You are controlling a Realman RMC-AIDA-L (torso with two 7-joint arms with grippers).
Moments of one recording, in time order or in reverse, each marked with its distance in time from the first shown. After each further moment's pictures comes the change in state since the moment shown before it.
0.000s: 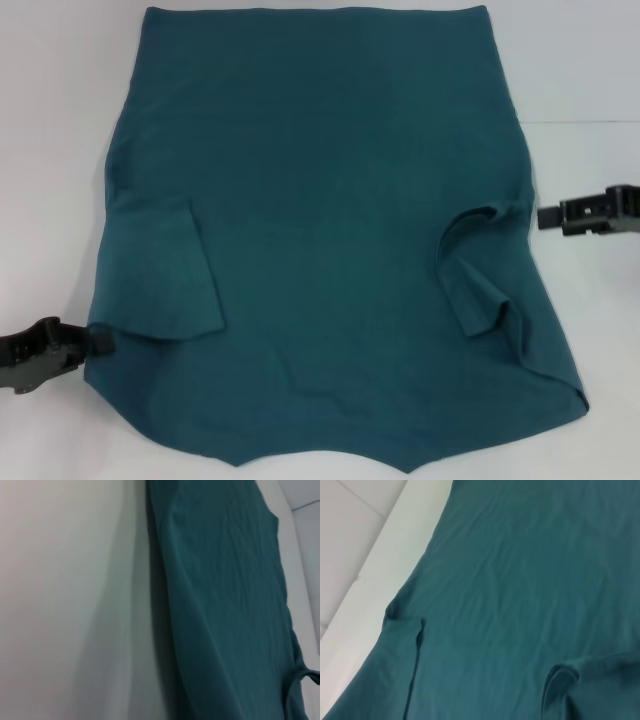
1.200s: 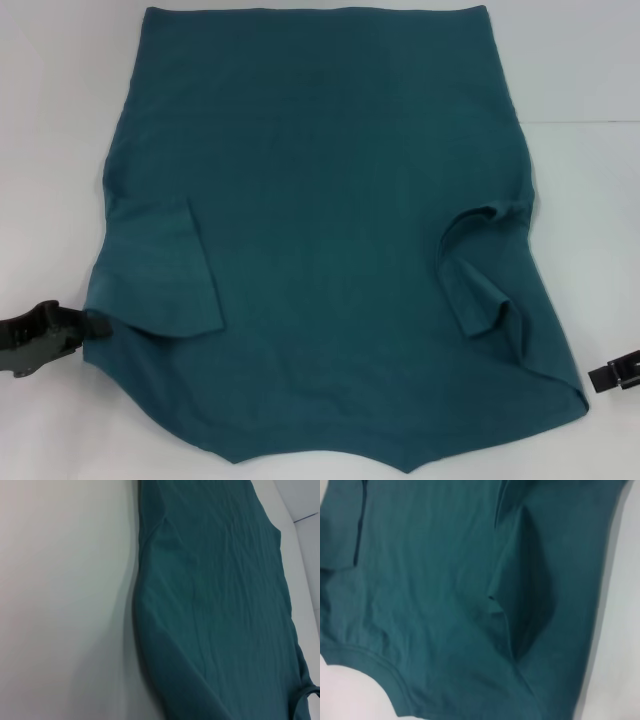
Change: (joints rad) left arm -0.022 0.006 -0.004 -0.014 -0.003 -0.051 -0.007; right arm -0.050 0.006 -0.035 -0.007 -0.289 -0.172 -0.027
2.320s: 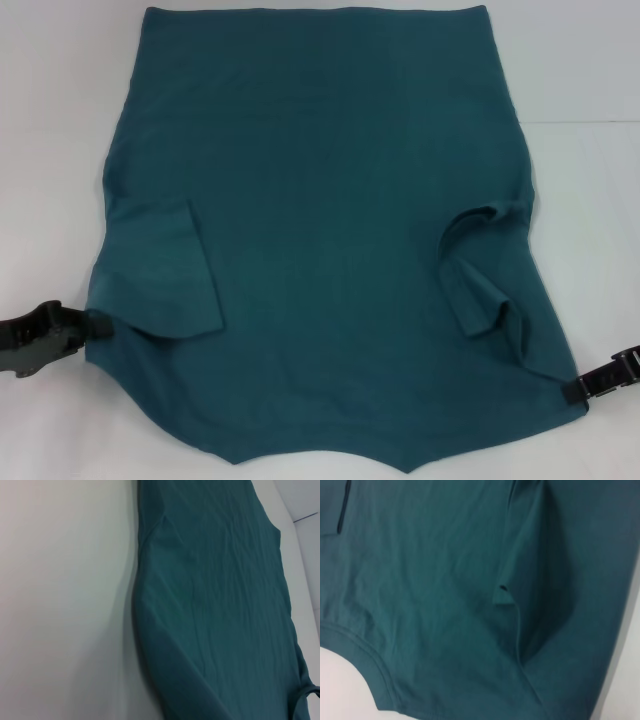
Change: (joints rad) left arm -0.001 -0.003 0.000 -0.001 0.000 -0.001 -0.001; right arm 0.024 0.044 -0.100 0.020 -0.010 0.088 -0.023
